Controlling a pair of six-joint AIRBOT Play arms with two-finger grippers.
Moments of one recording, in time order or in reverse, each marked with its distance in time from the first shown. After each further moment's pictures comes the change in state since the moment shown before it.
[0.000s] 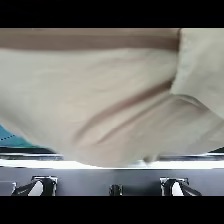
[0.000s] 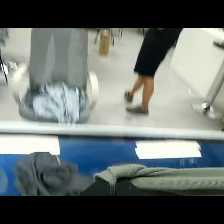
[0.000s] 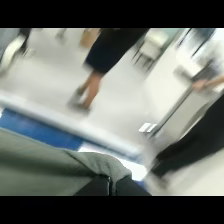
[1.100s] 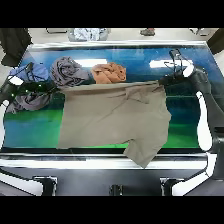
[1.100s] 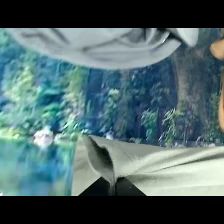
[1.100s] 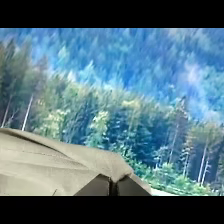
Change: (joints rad) left arm -0.172 -0.925 -0.351 -0.051 0.375 0.155; right arm 0.389 -0.990 -0.247 -0.151 -0.459 0.208
